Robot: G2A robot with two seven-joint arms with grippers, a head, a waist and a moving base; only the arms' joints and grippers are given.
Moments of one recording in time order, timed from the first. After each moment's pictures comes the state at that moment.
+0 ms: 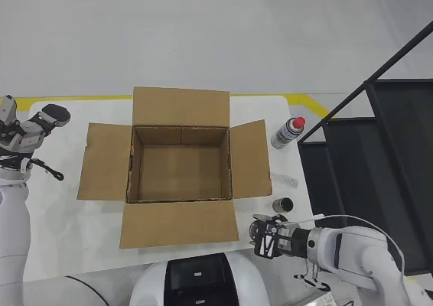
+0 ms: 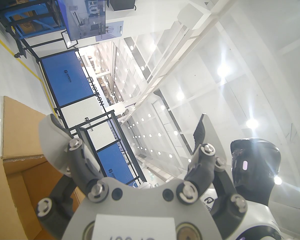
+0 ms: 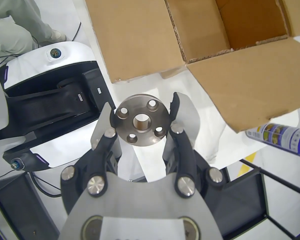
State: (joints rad) left arm 1.15 -1.11 -1.70 -1.29 -0.78 -0.48 -1.01; right arm -1.97 -0.98 1.58 -2.35 -1.29 -0.83 0.63
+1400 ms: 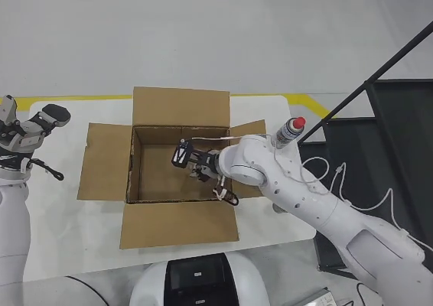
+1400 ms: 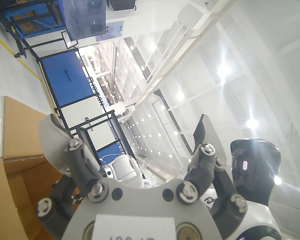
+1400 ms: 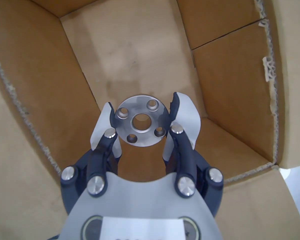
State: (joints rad) left arm 1.15 -1.11 -1.70 -1.29 -0.78 -0.48 -1.01; right arm -0.73 -1.21 0.61 -1.45 -0.98 -0.35 0.90
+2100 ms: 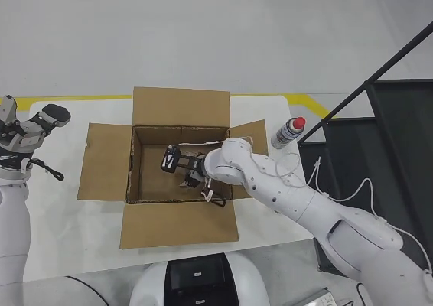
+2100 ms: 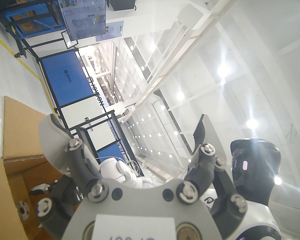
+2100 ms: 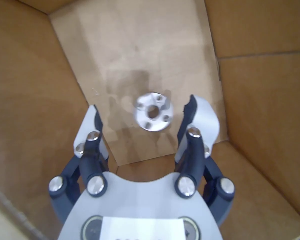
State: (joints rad) left arm 1.15 -1.11 -1.70 -1.29 -0.78 -0.48 -1.01; right arm -0.69 -1.30 0.53 -1.30 -0.96 -0.40 0.83
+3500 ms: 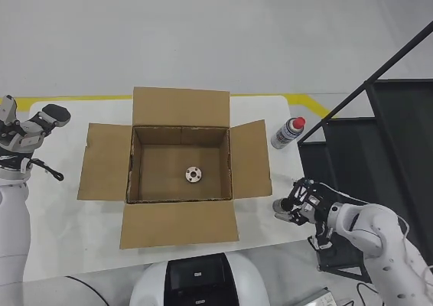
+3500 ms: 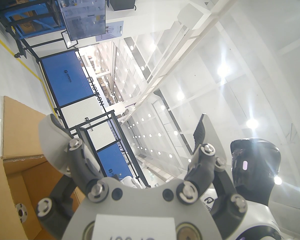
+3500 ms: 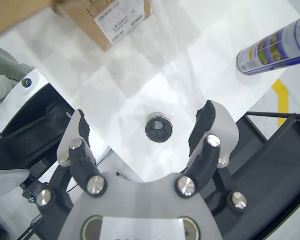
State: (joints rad) left arm 1.15 -1.11 -1.70 -1.29 -0.78 -0.48 -1.01; right arm -1.80 -1.02 1.68 -1.84 -1.15 -0.73 0.53
